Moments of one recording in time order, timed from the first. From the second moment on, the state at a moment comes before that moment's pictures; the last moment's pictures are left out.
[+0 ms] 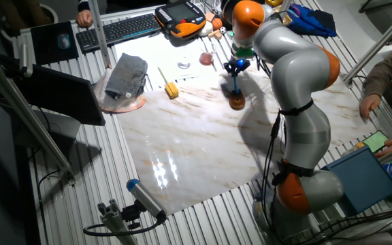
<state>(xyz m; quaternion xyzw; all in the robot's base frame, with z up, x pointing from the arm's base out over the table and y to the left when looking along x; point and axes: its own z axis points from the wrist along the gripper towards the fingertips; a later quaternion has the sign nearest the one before) 0.682 -0.066 0.082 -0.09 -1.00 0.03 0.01</state>
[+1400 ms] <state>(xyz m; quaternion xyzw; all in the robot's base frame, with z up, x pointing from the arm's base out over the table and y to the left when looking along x) 0.669 -0.023 0.081 -0.12 -0.99 0.04 0.02</state>
